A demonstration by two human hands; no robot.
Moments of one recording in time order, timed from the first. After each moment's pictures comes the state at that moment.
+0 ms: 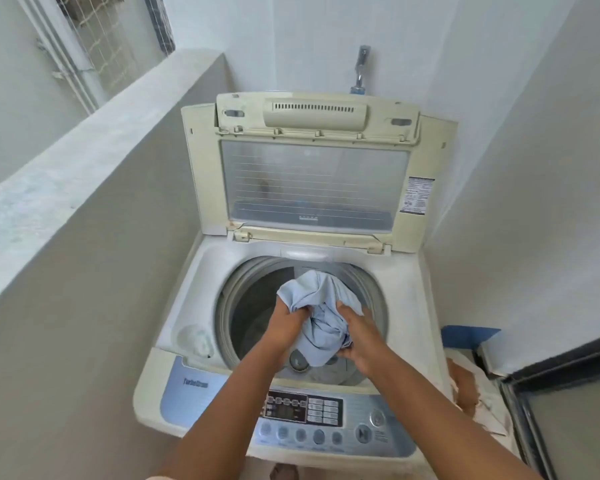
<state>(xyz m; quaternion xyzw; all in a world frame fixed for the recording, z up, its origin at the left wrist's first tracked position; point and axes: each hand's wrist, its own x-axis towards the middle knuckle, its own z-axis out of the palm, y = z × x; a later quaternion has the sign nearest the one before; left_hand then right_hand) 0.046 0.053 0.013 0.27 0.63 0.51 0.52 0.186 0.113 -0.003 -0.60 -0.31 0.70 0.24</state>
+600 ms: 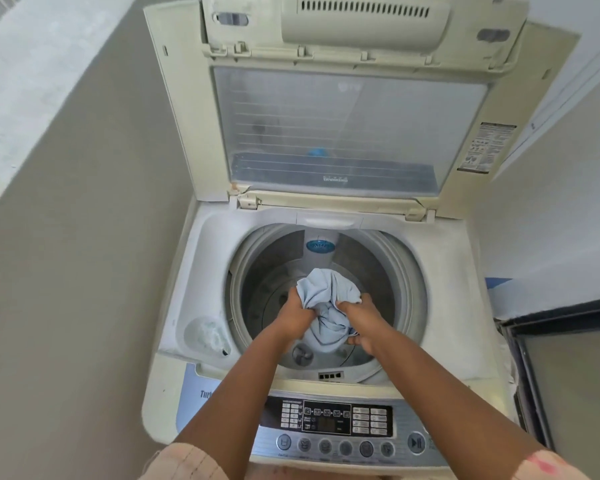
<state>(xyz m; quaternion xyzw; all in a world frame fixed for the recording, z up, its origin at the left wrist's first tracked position) -0.014 0.076 -0.085 0.27 0.70 0.28 0.60 0.125 0.131 -0.070 -0.69 -0.33 0.63 0.08</state>
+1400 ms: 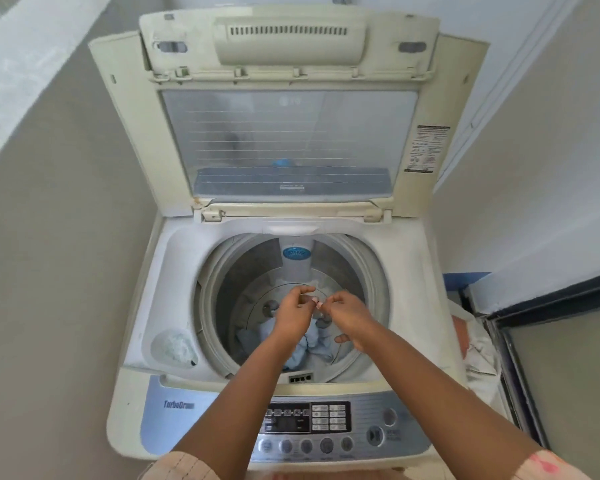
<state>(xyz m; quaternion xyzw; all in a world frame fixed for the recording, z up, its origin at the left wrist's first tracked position) 0.048 0.099 -0.074 0.28 0.71 0.38 0.53 0.165 0.141 -0.036 -0.66 -0.46 0.59 0.05</state>
